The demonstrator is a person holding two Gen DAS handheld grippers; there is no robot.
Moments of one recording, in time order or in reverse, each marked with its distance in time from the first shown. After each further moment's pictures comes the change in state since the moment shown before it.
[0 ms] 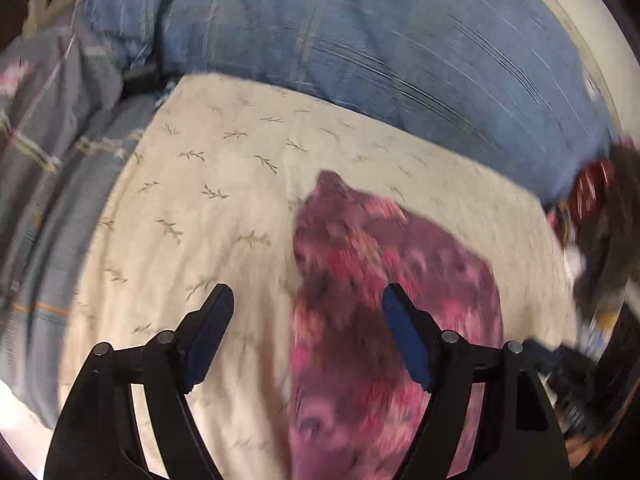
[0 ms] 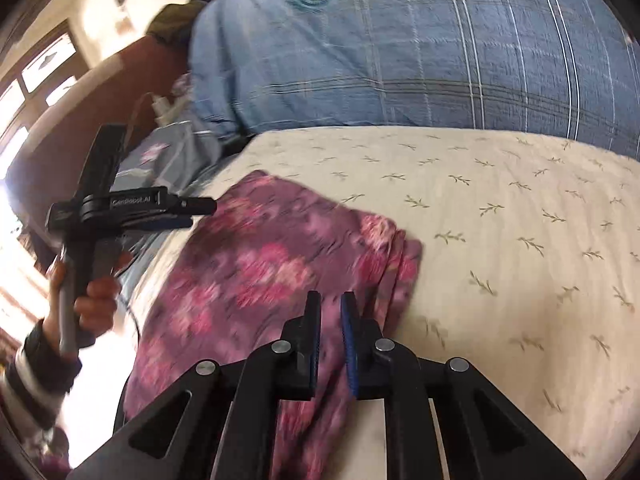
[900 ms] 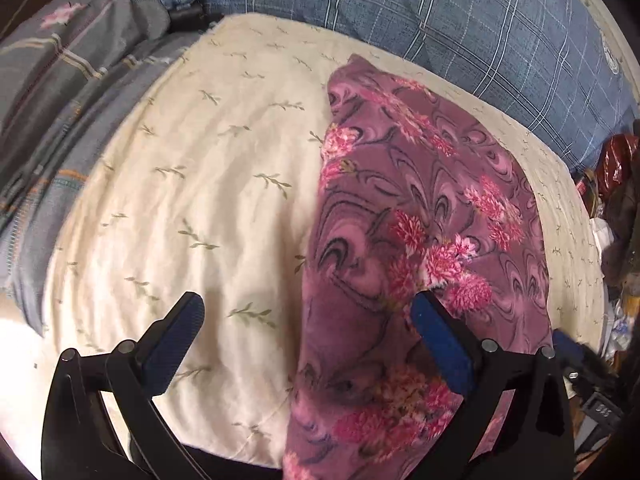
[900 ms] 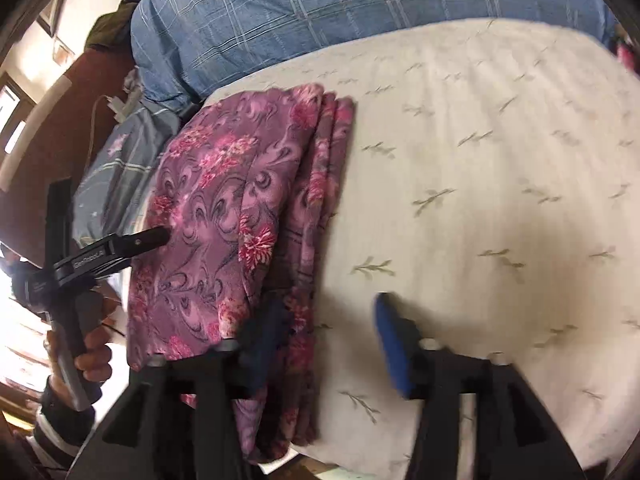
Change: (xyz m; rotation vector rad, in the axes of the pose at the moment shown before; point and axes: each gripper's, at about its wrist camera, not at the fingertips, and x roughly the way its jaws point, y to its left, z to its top) left arm -0.003 0.002 -0.087 -0.111 0.064 0.122; right arm -0.005 -0.009 -0.061 0.244 0.098 -0.156
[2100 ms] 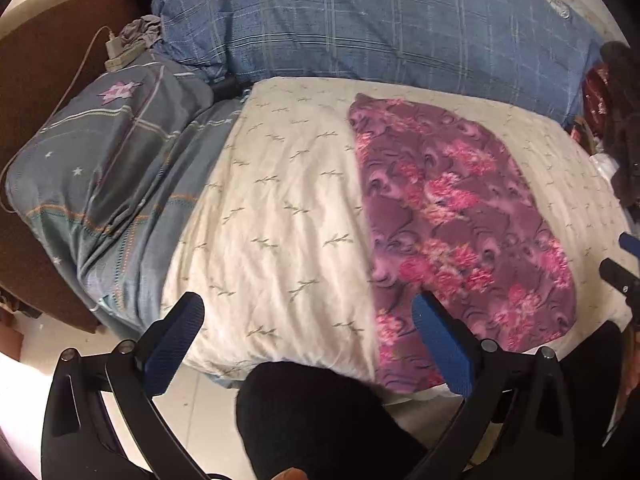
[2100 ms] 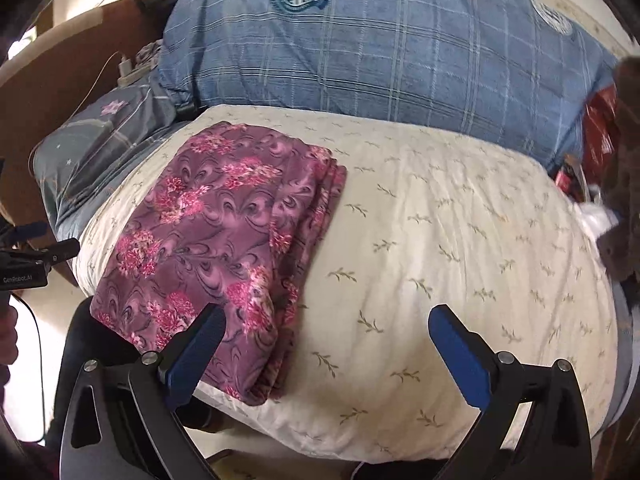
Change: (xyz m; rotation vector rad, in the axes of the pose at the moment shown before) left arm -0.087 0.014 -0.068 0.197 -0.179 0.145; right arm -0.054 0.052 -0.038 -0.193 -0.167 -0.251
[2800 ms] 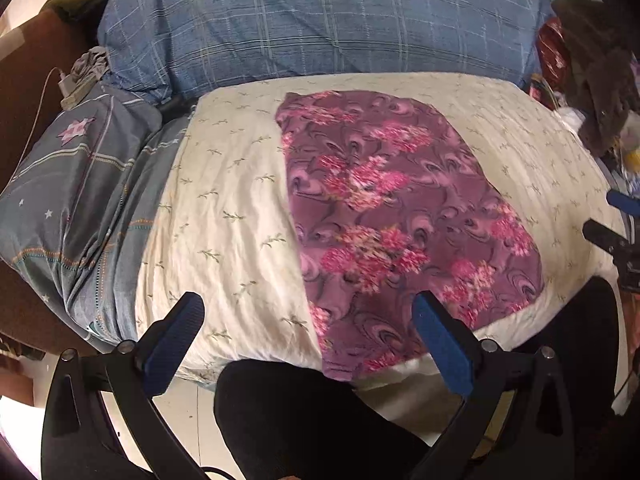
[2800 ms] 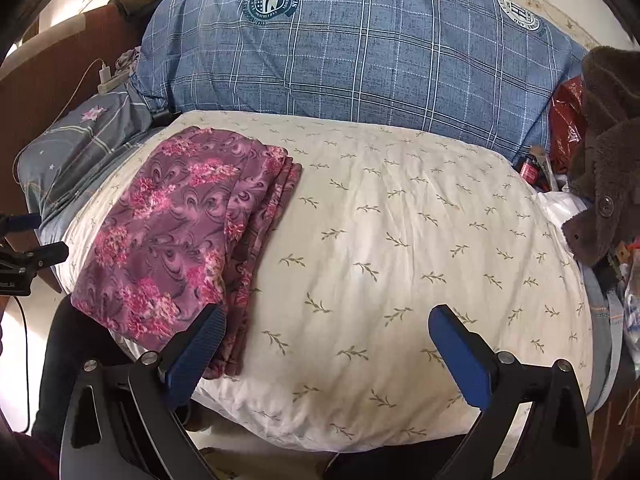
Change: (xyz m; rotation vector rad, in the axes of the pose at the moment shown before) left arm -0.017 -0.052 -0.003 0.159 0.028 -0.055; right arm -0.018 -0.027 -0.014 -0.001 -0.018 -0.089
